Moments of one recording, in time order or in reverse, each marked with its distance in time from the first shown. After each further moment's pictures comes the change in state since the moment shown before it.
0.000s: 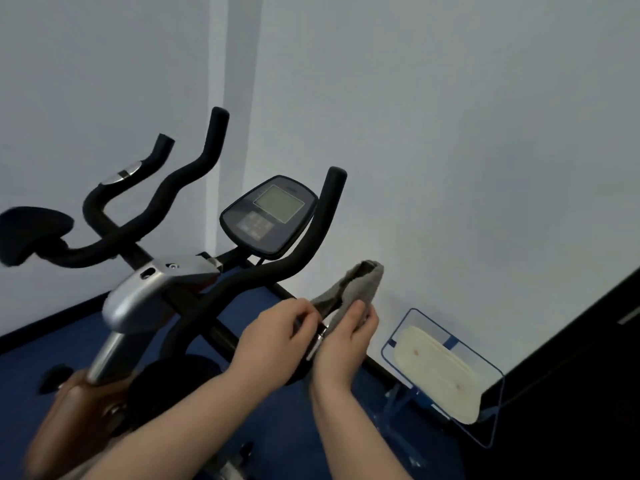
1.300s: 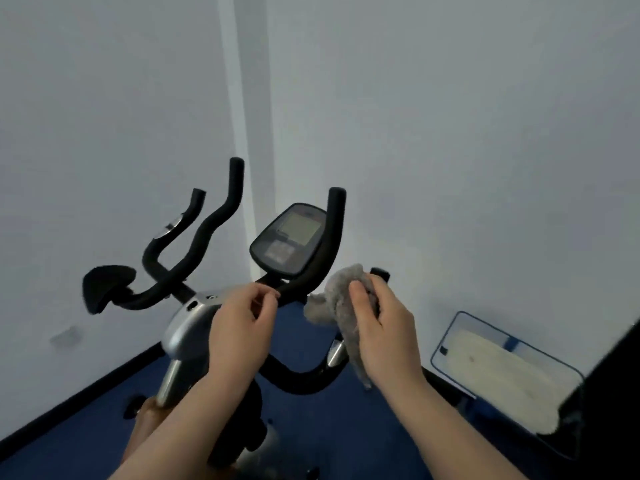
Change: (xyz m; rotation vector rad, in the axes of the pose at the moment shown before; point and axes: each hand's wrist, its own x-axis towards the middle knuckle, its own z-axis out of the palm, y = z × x) left_hand 0.001 -0.002 -0.055 0.074 0.419 -0.029; right_hand -0.007 -0.086 -0.048 -0.307 -0.494 -0.448
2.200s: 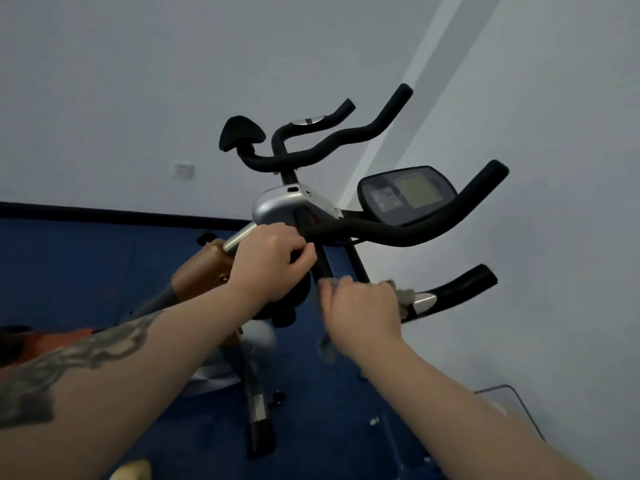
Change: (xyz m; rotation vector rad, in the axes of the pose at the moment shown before) left_hand -0.059 -0.058 -0.016 0.438 0.275 0.123; right_hand -0.011 0.043 0.071 -1.153 -0.723 -0.898
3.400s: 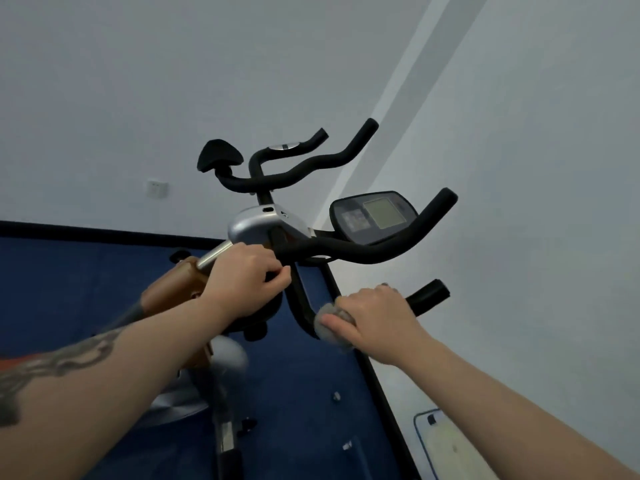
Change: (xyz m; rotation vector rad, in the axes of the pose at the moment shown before) left_hand 0.002 0.001 0.000 0.015 -0.037 0.094; right_hand -0.016 0.080 -0.013 0.108 0.131 -0.259
